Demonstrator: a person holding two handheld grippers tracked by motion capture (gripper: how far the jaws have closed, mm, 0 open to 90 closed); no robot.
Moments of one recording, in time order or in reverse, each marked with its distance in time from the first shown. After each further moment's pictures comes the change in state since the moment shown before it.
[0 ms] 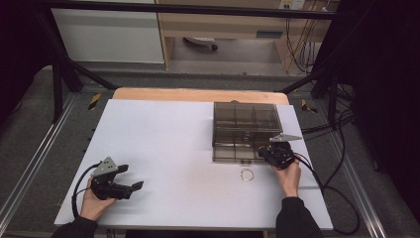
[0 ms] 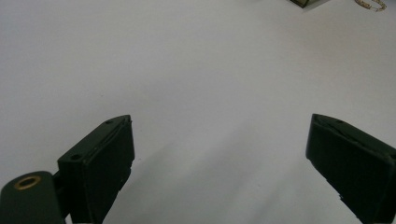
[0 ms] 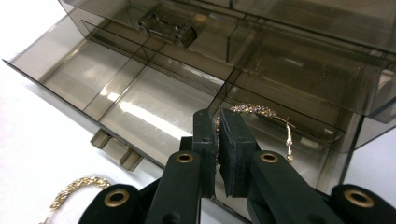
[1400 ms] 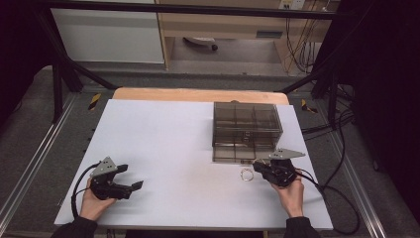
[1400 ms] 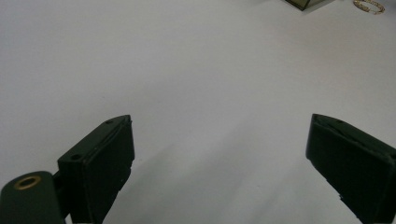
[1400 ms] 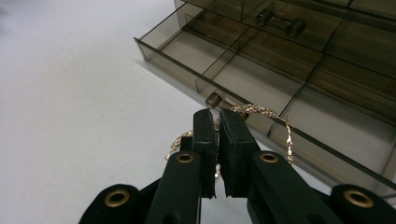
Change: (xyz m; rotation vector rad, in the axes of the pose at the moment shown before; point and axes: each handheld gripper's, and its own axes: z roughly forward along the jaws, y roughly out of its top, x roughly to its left) left arm 0.000 0.000 -0.001 -0.007 0.001 -0.002; right arm 0.048 -0.020 -0.045 -0.046 0.112 -0.087
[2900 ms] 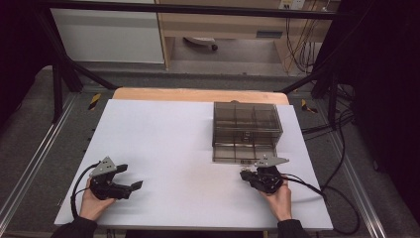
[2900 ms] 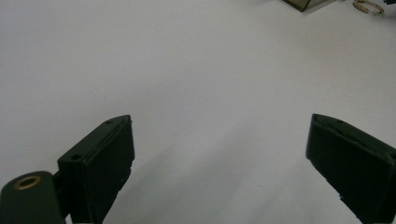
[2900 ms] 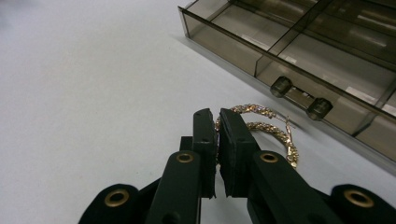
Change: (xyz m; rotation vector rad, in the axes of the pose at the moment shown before) left arm 0.001 0.000 -0.001 -0.003 0.000 0.000; right arm 0.026 -0.012 0.027 0.046 0.090 -0.028
